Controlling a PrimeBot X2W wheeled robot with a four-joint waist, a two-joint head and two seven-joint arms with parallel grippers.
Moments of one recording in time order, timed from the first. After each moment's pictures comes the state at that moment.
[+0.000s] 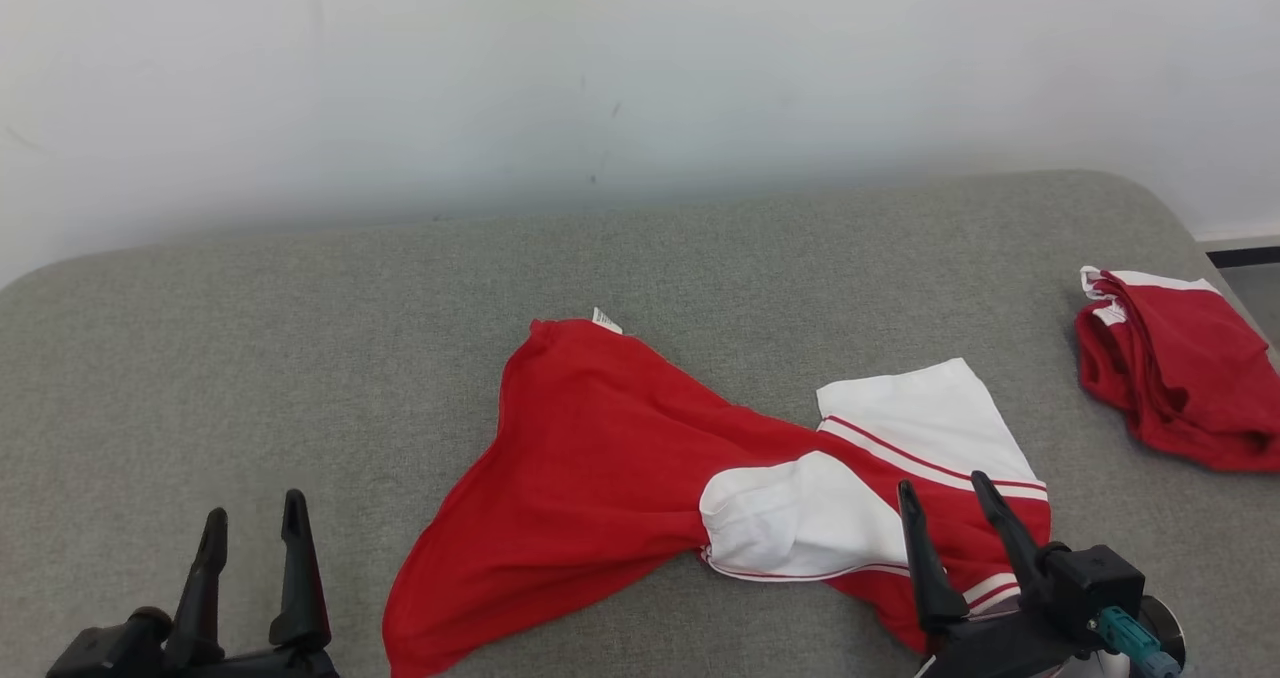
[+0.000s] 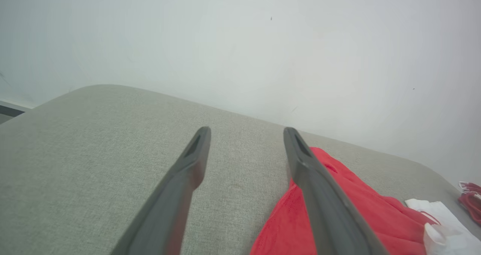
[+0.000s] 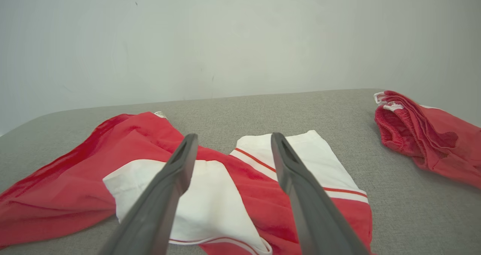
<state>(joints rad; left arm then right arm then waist) 0.00 0.17 -0.05 0.09 -0.49 0.06 -0.26 -0.06 -0.05 0.08 0.23 0.14 0.13 -0.16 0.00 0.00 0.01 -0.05</state>
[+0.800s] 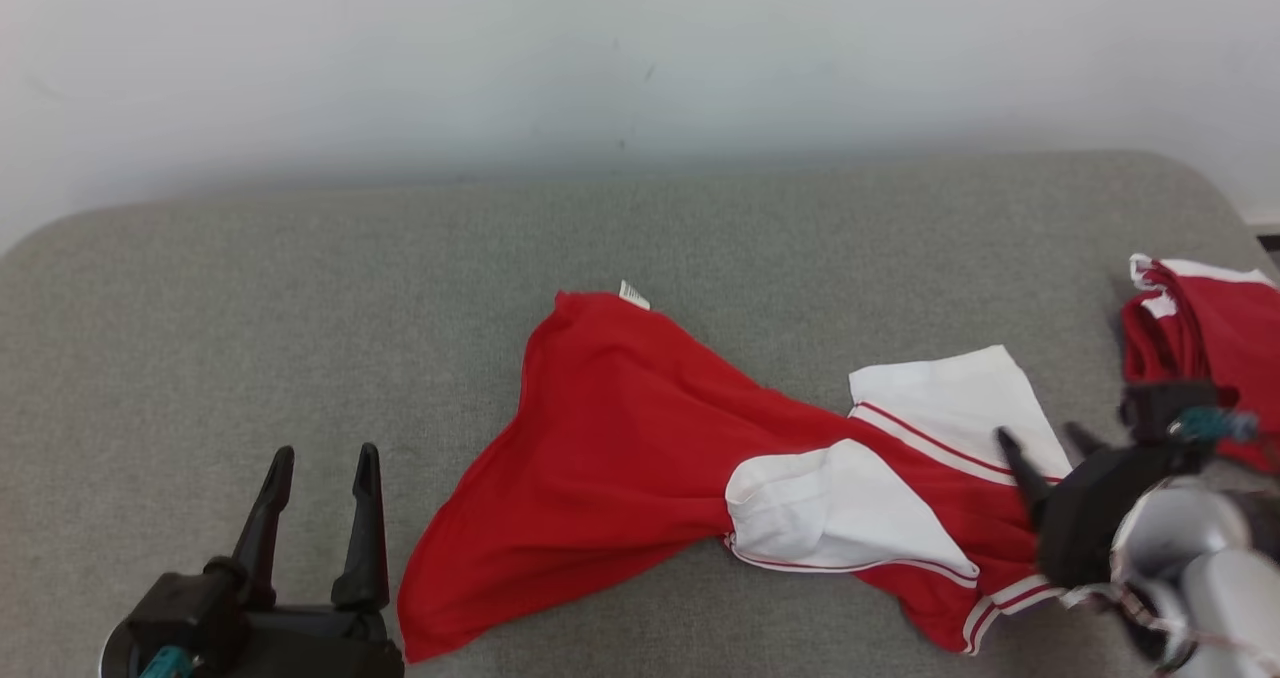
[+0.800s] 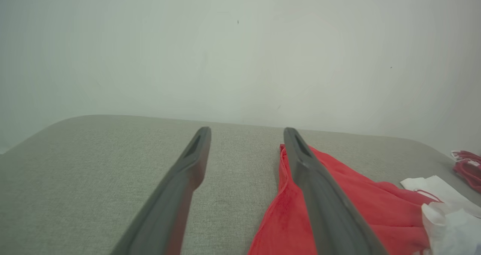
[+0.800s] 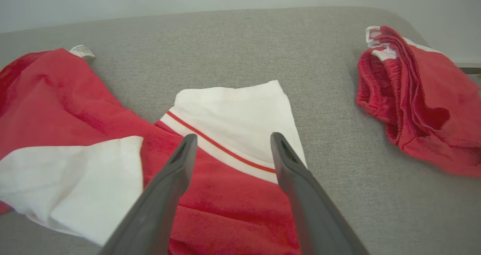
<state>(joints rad) -0.06 0.06 0.01 0.12 -0.21 -0.11 -0.26 -0.25 -0.21 0.03 0.29 0.30 0.13 0.35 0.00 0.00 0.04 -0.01</state>
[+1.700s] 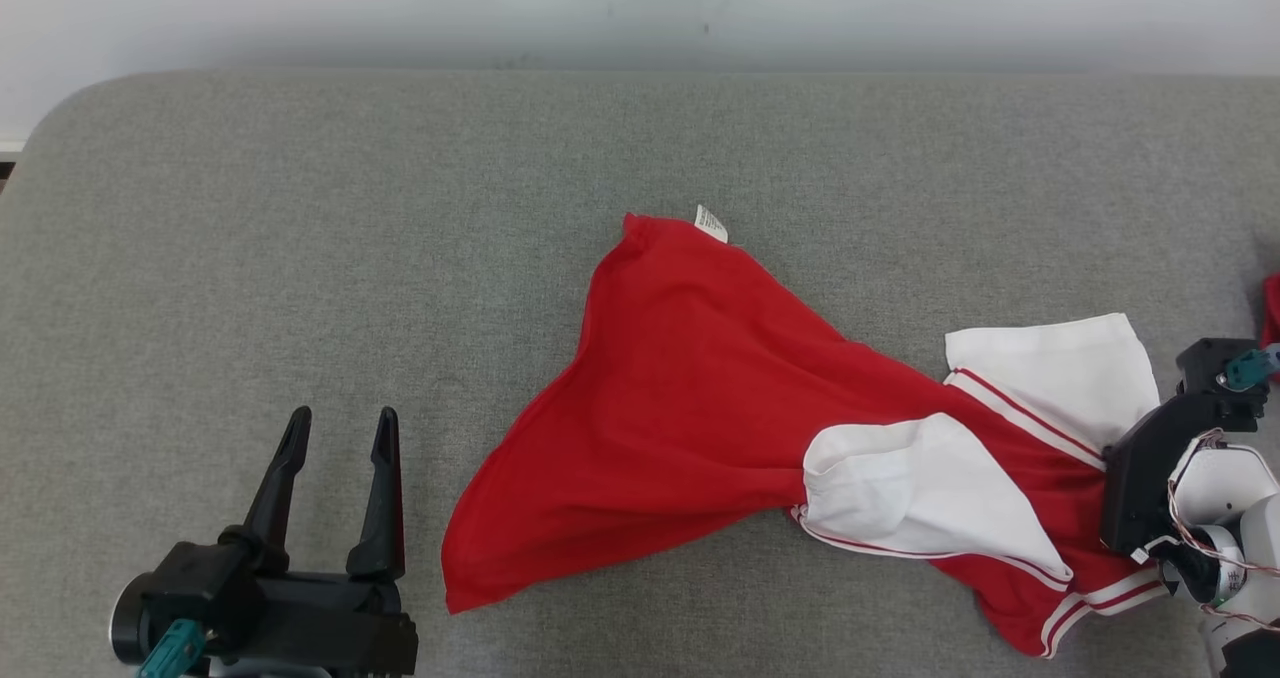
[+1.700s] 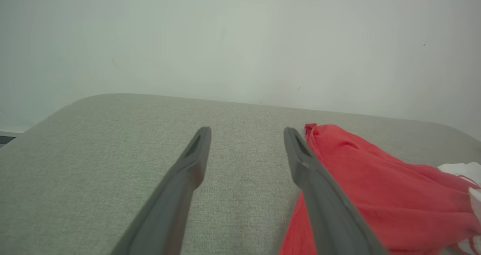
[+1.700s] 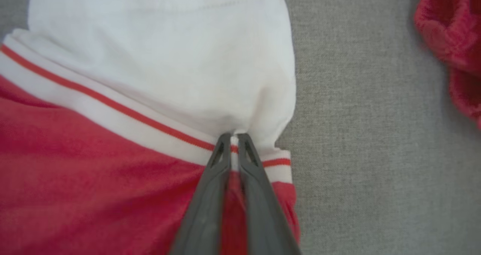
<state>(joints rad) -0.12 0.05 -0.01 0.09 -0.18 -0.12 -0.26 -0.44 -0.29 -0.10 0.54 0.20 0.13 0.68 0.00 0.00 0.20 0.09</state>
